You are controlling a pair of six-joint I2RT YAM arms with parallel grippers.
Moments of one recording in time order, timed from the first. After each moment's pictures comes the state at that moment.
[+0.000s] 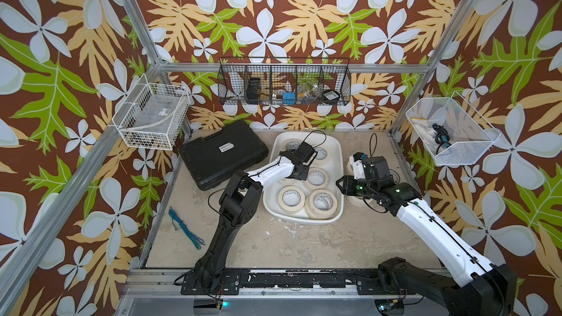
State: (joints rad) left arm -0.69 2.23 1.86 -0.72 -0.18 -0.38; right arm 0.34 1.12 0.96 -0.63 -0.14 0.40
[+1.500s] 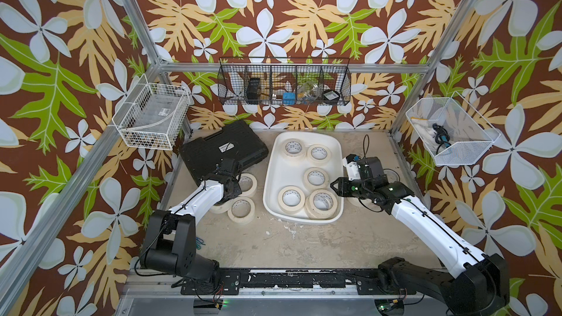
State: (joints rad) left arm -0.18 1.50 0.92 -0.62 -0.23 -0.61; right arm 0.36 1.17 0.93 -0.58 -0.22 0.38
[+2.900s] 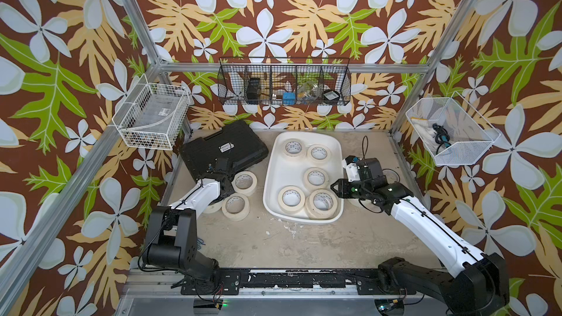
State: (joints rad) left arm -0.11 1.52 0.91 -0.61 -0.32 -0.58; right arm 0.36 1.18 0.92 -0.58 -0.22 0.36
